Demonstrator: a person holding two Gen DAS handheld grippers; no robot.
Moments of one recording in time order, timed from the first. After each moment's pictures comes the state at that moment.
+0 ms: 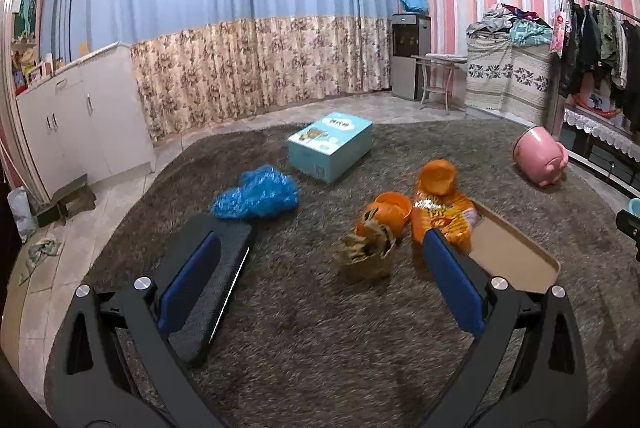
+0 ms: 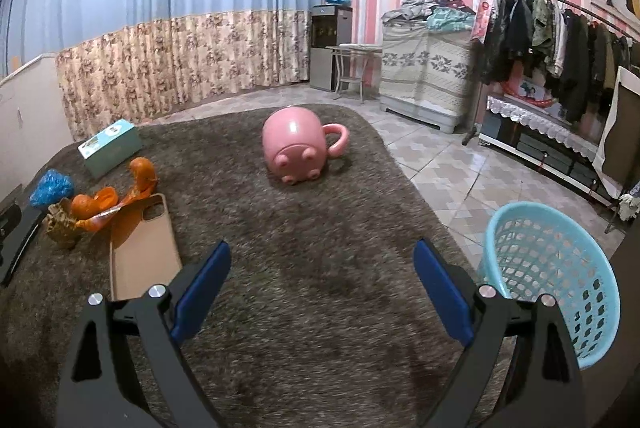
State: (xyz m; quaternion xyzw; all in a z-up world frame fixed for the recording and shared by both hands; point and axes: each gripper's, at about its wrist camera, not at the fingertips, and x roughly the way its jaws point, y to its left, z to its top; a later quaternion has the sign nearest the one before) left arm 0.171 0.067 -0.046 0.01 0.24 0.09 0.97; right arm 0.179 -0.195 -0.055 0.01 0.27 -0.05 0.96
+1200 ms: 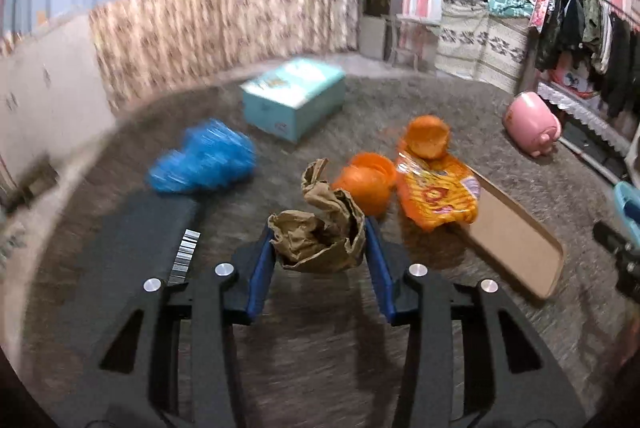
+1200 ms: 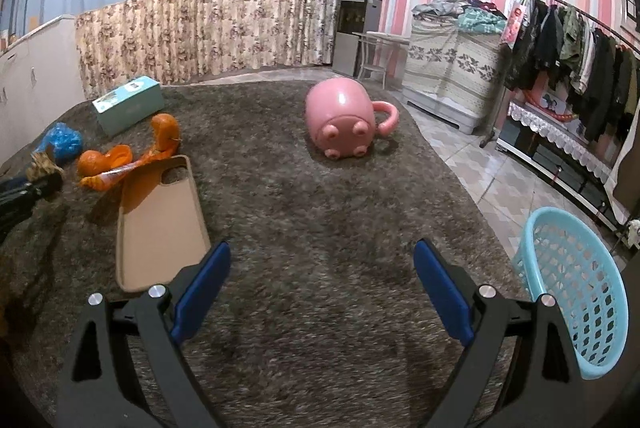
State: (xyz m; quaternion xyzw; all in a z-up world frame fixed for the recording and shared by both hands) left arm 0.208 0.072 -0.073 0.01 0.30 0.04 0.95; right arm 0.192 -0.152 -0.072 -0.04 0.30 -0.01 0.95
